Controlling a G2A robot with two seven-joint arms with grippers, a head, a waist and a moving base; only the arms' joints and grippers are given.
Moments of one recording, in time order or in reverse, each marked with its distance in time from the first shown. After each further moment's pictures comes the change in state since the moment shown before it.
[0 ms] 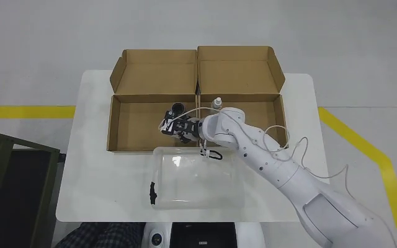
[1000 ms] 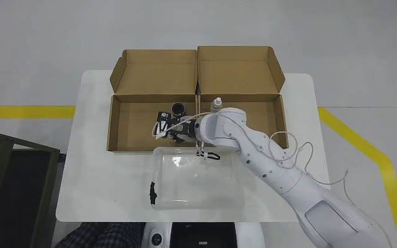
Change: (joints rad) left arm 0.000 0.000 0.000 0.000 0.000 0.000 0.000; right arm -0.073 0.017 0.094 -0.226 -0.080 -0.039 -0.018
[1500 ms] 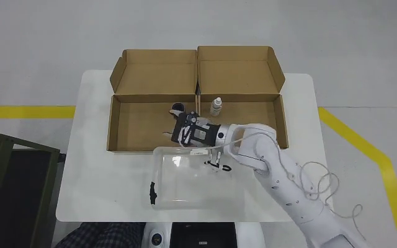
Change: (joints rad) left arm 0.000 0.000 0.000 0.000 0.000 0.000 0.000; right arm -0.323 0.091 0.275 -0.356 -0.095 0.008 -0.216
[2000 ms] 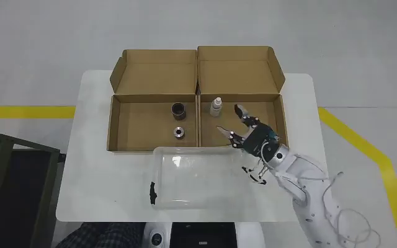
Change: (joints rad) left arm 0.000 0.000 0.000 0.000 0.000 0.000 0.000; right arm -0.470 0.080 0.412 -0.163 -0.183 0.080 -0.460
